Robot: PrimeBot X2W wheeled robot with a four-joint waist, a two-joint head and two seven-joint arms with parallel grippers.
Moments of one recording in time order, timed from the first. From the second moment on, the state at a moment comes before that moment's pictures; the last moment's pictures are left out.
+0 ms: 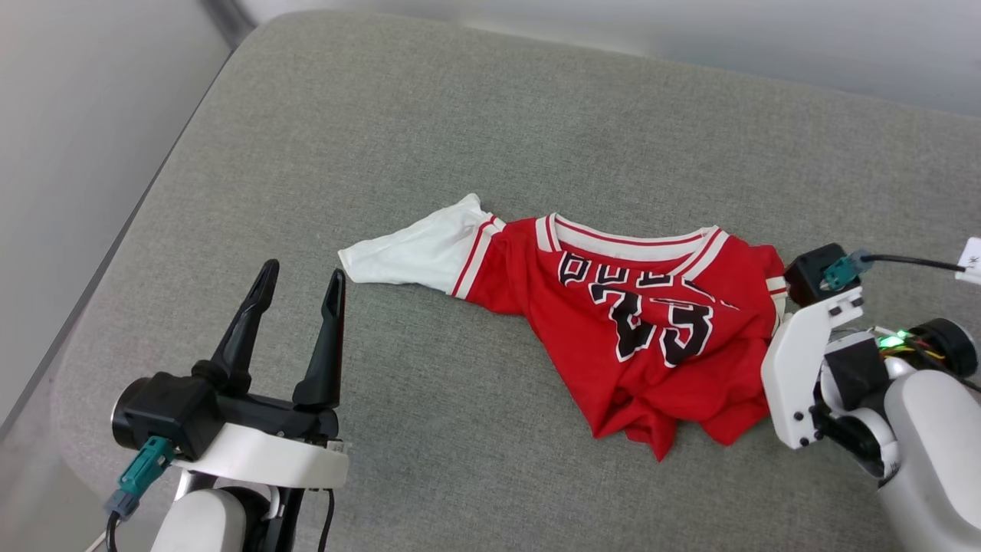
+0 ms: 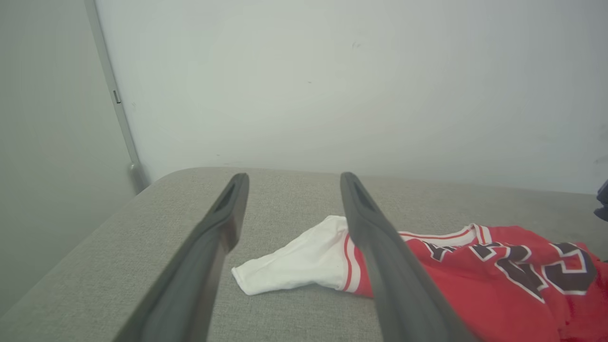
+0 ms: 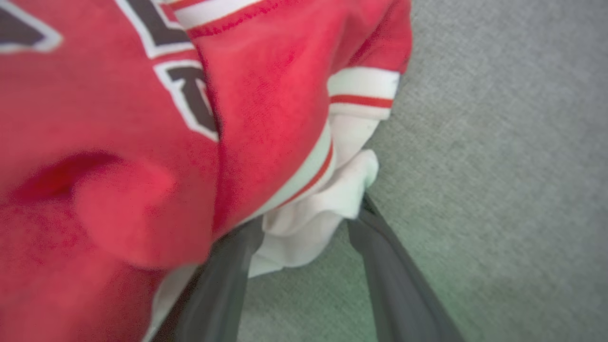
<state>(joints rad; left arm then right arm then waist) -0.13 0.17 -0.11 -0.06 -0.30 -0.13 -0.26 -0.43 -0.36 0.31 0.31 0.33 0.13 0.74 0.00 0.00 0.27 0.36</state>
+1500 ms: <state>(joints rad) -0.09 0.17 -0.15 -0.04 -0.30 -0.13 -0.26 -0.30 -0.41 -0.11 0.17 0.21 0.13 0.25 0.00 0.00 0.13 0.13</state>
